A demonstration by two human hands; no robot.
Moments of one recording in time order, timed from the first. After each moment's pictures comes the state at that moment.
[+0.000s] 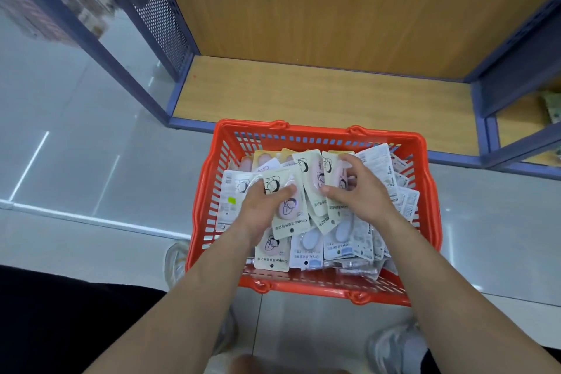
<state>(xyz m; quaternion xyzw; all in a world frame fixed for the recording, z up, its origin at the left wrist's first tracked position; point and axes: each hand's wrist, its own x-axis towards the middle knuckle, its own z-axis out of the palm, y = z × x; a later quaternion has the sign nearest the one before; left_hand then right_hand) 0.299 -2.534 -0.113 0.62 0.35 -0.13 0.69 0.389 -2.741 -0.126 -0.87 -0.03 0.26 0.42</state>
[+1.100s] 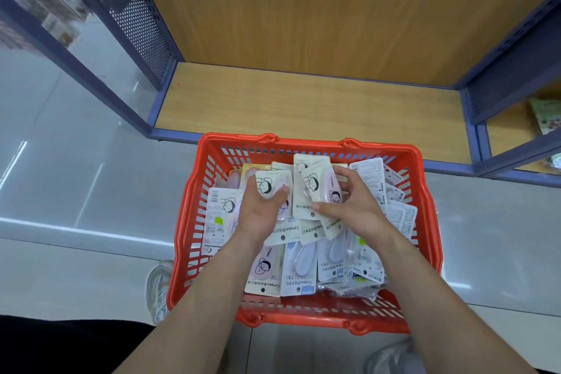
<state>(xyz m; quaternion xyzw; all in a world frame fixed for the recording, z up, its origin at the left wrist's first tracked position) 0.334 -2.543 -0.122 0.66 0.35 -0.07 0.66 0.394 -2.728 -0.124 -0.76 0.06 0.30 0.58</state>
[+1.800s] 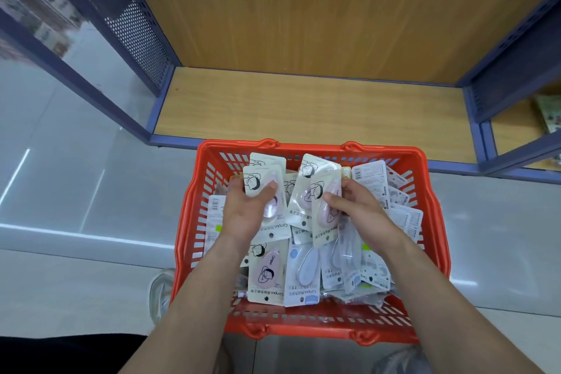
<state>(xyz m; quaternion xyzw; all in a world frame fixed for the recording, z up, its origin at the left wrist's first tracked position) 0.343 -2.517 -0.121 0.66 0.37 -0.05 0.65 0.399 -2.729 -0.128 -0.69 0.09 0.34 0.63</state>
